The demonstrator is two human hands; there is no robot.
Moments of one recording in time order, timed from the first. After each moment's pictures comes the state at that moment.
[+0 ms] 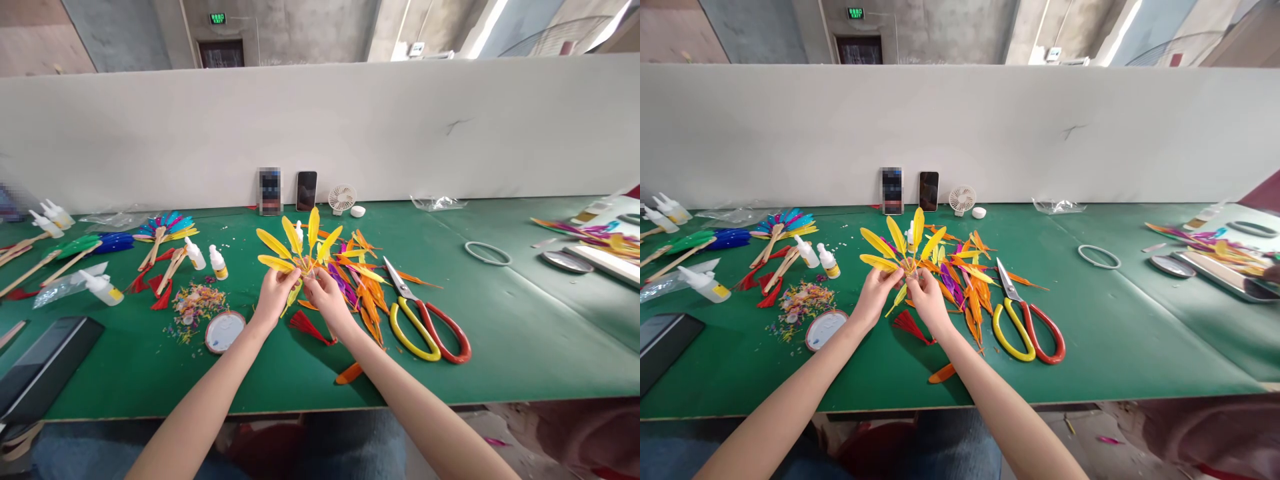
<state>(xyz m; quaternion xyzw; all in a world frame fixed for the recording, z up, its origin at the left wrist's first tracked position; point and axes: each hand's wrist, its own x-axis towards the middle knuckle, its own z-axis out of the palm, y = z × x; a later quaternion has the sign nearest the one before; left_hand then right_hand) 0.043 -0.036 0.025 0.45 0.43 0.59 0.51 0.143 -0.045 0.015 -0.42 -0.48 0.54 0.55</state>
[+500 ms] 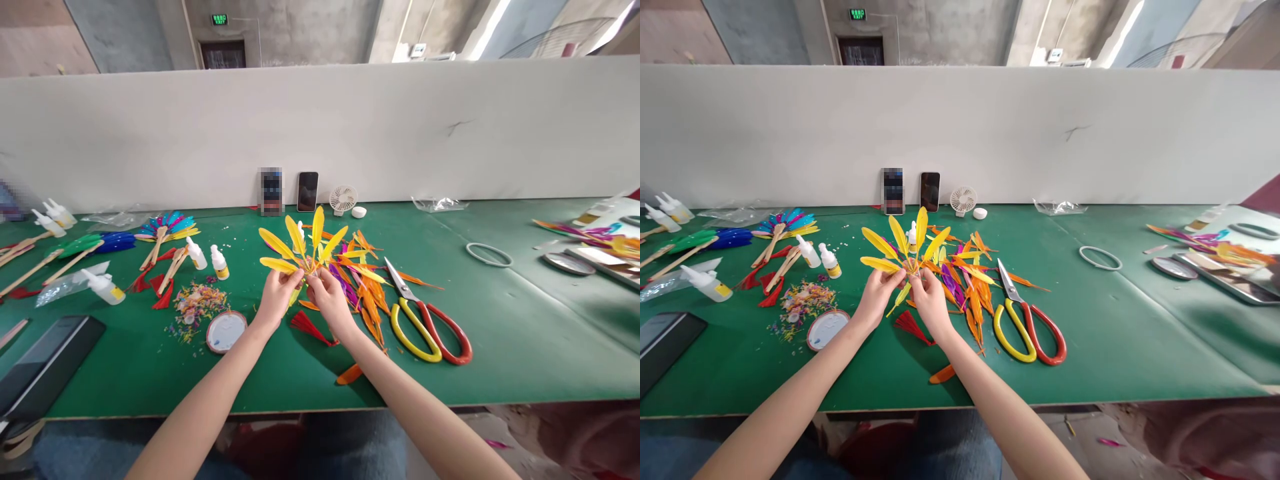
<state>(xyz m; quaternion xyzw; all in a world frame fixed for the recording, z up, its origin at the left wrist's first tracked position) 0.046 -0.040 0.028 0.45 0.44 0.60 0.50 0.141 -0.048 0.018 -0.44 -0.47 0.52 0.56</state>
